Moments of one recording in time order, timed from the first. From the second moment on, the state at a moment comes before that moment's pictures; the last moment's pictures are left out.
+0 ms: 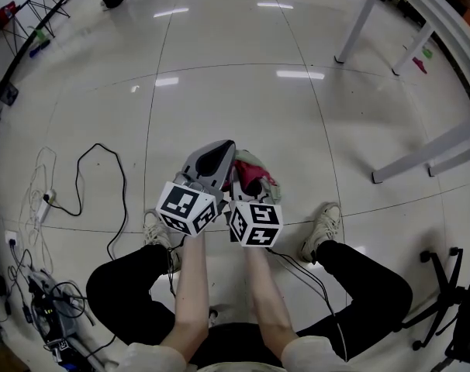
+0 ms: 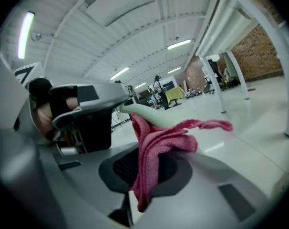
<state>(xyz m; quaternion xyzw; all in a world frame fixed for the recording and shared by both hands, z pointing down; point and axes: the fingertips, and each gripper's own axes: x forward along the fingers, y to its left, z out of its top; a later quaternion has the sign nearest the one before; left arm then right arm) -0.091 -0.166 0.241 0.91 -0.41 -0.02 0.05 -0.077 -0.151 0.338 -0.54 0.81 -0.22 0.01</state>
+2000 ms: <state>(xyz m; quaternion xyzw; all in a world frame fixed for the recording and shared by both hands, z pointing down) -0.084 0.203 0.252 0.82 -0.56 -0.09 0.08 0.050 0.212 0.296 -0.50 0.86 -0.07 -0.06</state>
